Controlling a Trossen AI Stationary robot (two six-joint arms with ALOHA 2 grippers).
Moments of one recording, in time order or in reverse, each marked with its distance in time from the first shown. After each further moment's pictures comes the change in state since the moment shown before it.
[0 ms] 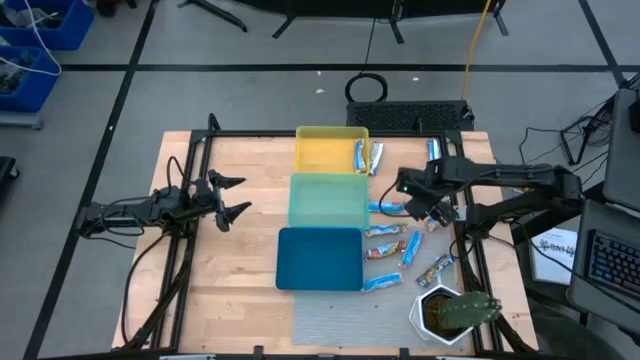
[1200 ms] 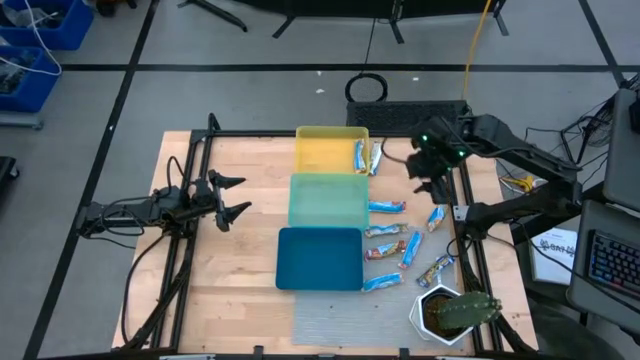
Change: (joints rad) left arm 0.000 0.000 0.000 0.000 0.000 0.000; right arm -0.213 0.002 0.498 -0.170 -0.309 0.270
